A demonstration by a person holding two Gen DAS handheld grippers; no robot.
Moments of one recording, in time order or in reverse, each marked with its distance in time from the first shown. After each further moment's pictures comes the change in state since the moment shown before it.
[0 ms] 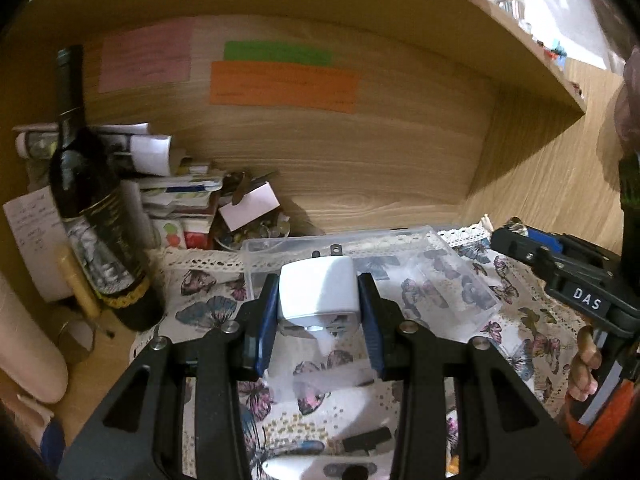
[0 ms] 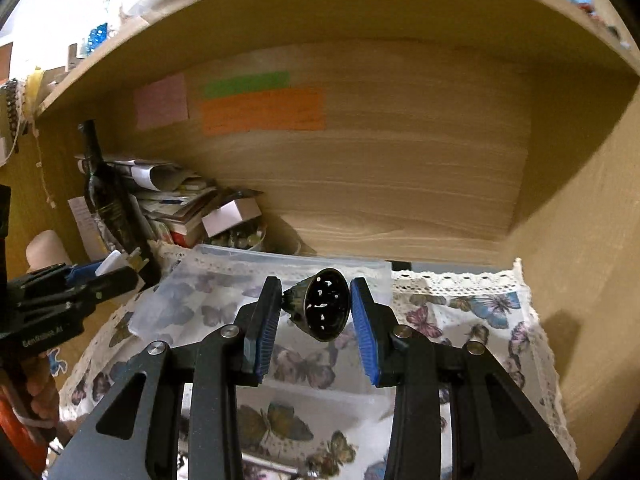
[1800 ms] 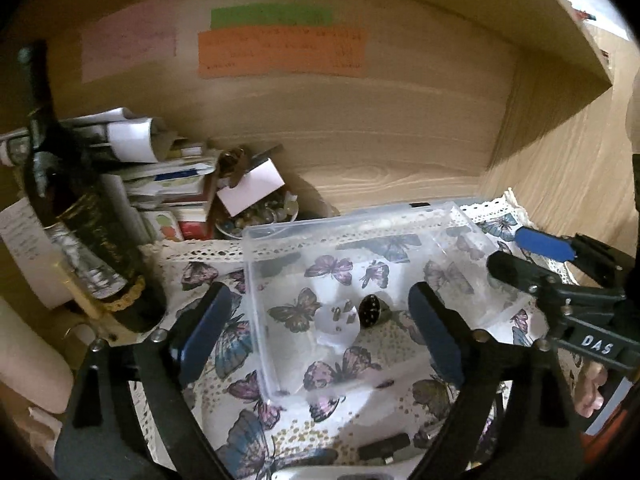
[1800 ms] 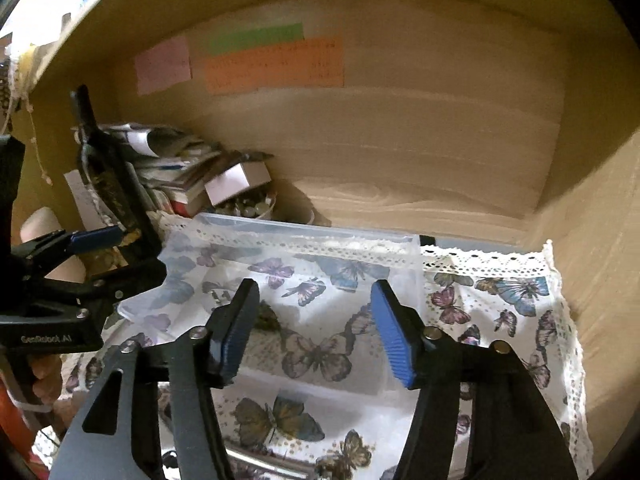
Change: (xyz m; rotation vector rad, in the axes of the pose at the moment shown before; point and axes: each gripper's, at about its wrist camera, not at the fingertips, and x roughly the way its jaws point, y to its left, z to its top) left arm 0.027 -0.001 0.003 0.032 0.107 0.063; right arm 0.027 0.004 -0.007 -0.020 0.102 0.042
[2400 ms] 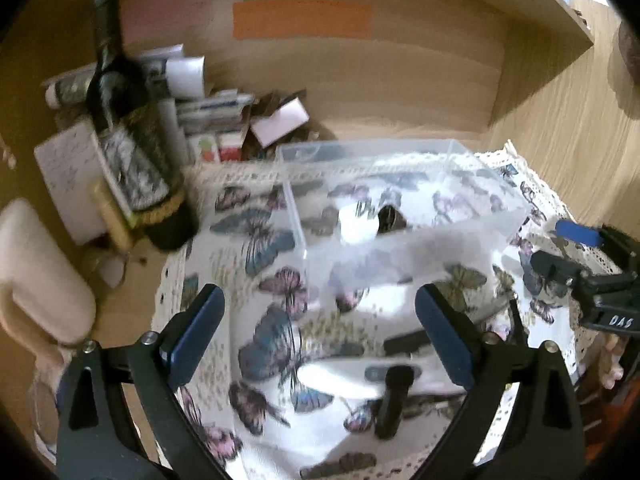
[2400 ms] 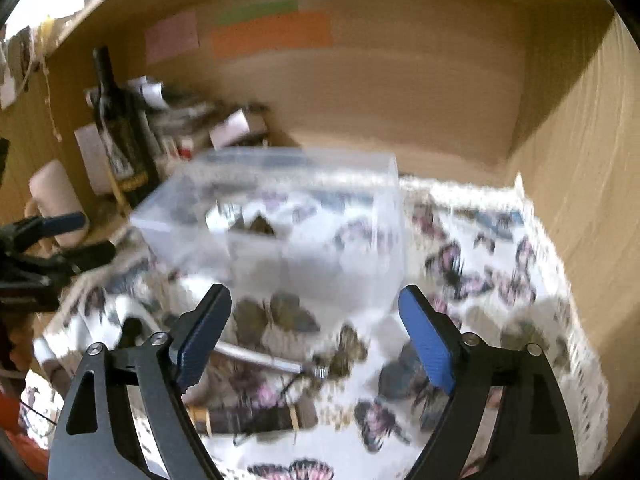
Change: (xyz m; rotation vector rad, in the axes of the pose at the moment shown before) left arm -0.038 0.011 -0.080 -0.003 0.077 0.045; right arm -0.033 0.003 -0.074 0.016 0.082 -0.037
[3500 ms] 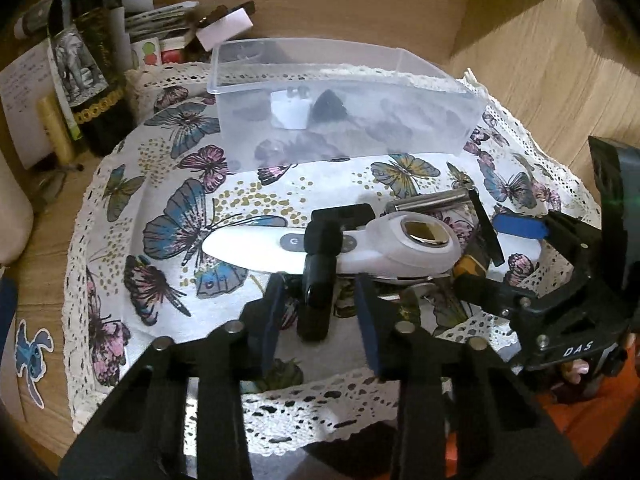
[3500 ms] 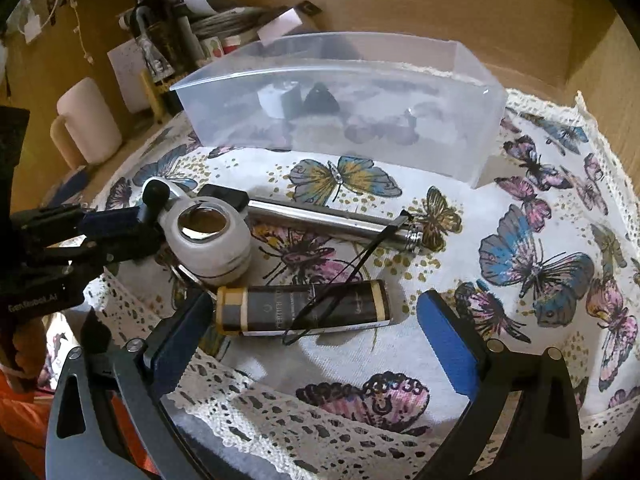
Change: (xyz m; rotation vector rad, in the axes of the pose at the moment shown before) left arm 0.017 -0.037 -0.067 0.013 0.179 -0.144; right arm 0.027 0.025 -0.067 -0.039 0.191 0.153
